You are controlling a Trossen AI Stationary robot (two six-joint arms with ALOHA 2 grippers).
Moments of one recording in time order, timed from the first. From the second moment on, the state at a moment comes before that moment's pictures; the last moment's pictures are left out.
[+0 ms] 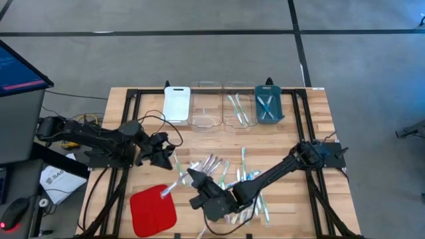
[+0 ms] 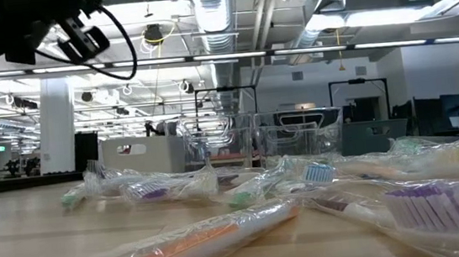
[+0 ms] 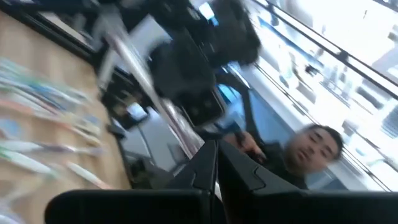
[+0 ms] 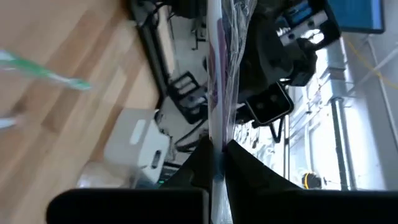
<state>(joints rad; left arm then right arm) 0.02 0.92 0.26 0.81 0.75 -0.93 0.53 2.21 1.81 0.00 1.20 -1.27</state>
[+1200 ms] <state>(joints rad) -0.05 1.08 0.25 0.81 0.70 -0.97 0.49 2.21 1.81 -0.03 1.08 -1.21</state>
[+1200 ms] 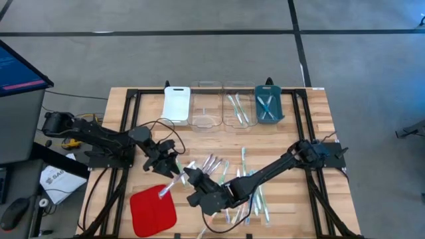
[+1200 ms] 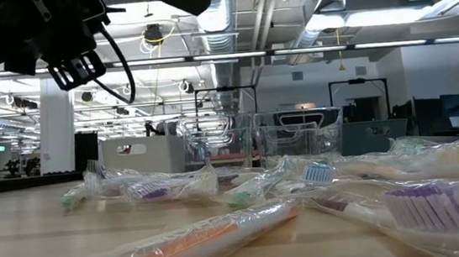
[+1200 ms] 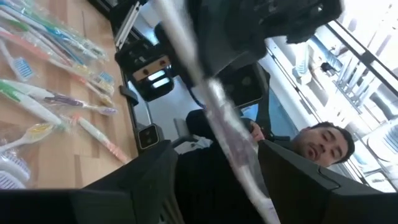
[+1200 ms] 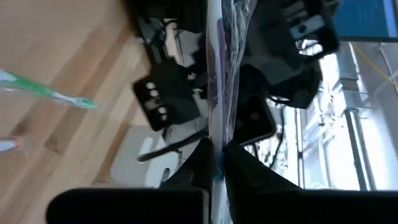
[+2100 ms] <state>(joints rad) -0.05 1.08 0.28 0.83 0.70 -0.98 0.44 2.21 1.81 -0.05 1.07 -1.16</state>
